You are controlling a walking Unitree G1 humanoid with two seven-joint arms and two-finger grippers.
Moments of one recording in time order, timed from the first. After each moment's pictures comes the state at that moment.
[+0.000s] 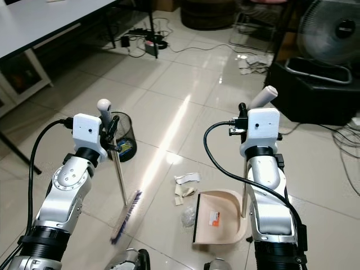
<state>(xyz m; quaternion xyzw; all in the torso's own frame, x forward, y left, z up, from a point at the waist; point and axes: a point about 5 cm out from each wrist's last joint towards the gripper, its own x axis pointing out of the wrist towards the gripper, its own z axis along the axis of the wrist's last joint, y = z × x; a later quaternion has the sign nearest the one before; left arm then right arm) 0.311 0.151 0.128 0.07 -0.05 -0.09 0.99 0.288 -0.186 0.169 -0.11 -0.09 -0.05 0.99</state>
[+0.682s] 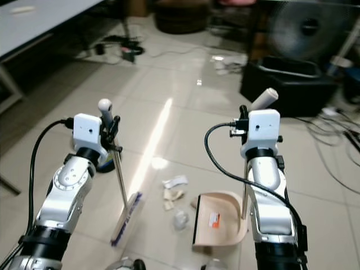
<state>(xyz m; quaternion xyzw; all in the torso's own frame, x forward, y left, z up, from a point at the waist) 0.311 0.150 0.127 0.07 -0.05 -0.09 0.99 0.288 -0.188 0.164 -0.11 -0.08 -0.05 0.99</state>
